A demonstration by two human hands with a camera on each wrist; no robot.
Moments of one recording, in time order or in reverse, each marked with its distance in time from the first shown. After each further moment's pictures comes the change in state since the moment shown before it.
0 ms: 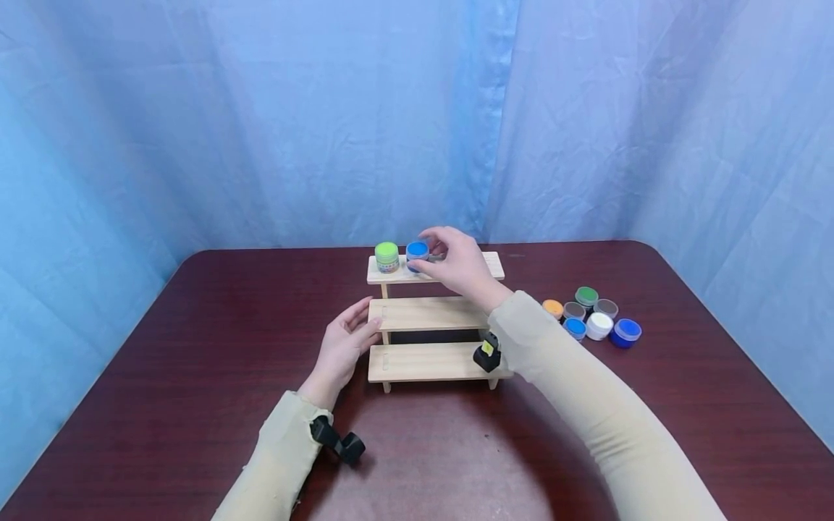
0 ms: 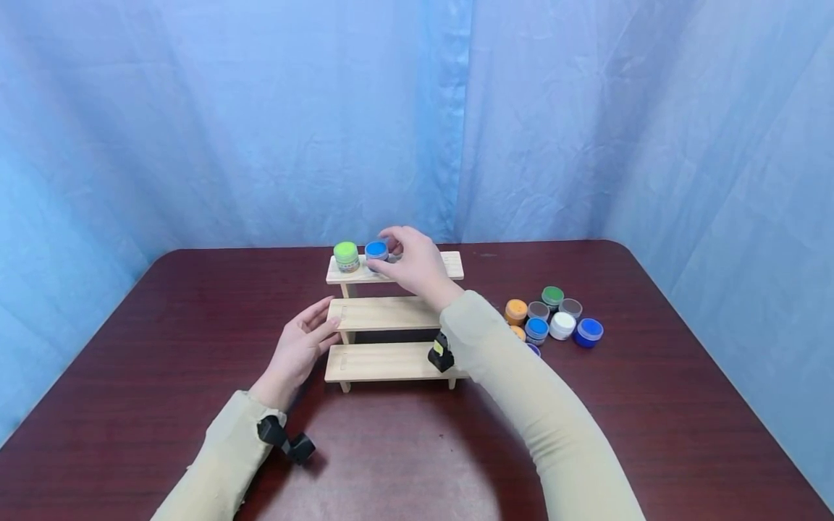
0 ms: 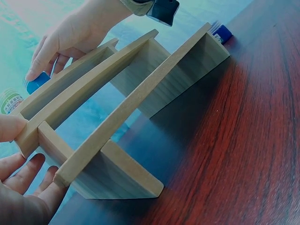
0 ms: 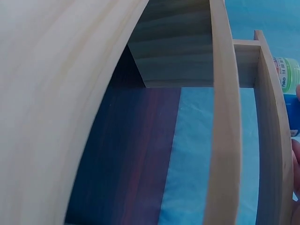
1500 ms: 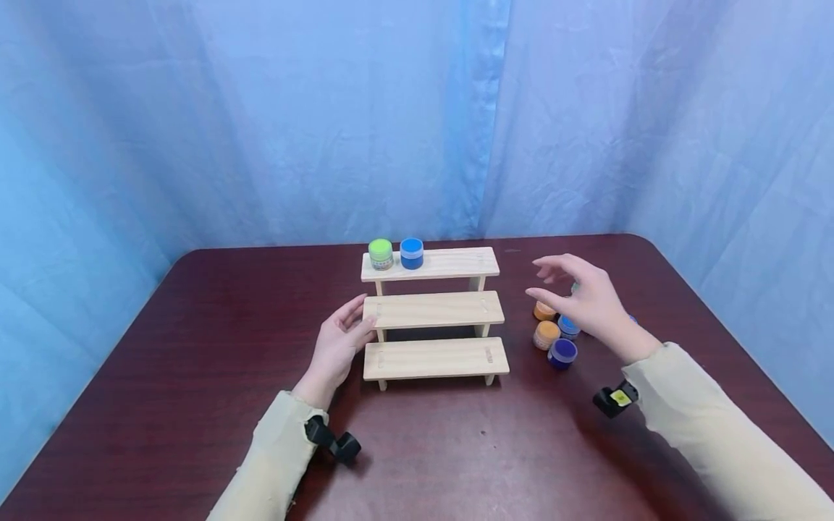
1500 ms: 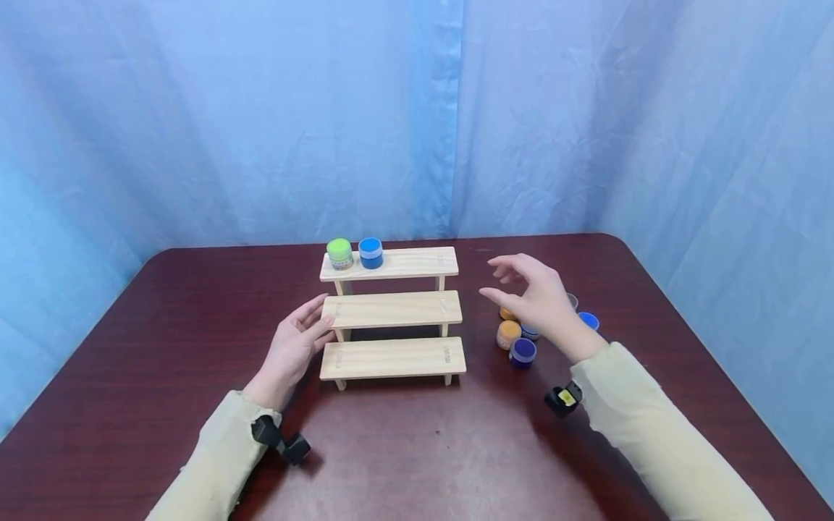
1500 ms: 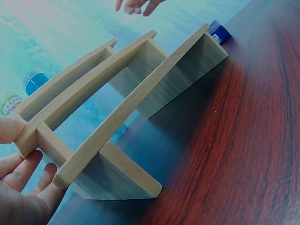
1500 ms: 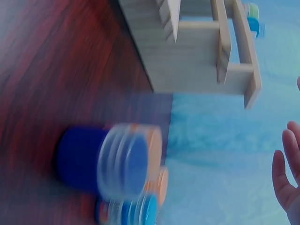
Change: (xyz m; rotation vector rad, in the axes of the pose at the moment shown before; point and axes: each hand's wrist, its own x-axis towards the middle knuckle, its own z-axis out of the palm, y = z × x) left_hand -0.006 0.003 -0.006 0.012 0.005 0.019; right_hand -0.112 0.070 -0.100 -0.179 0.173 -0.101
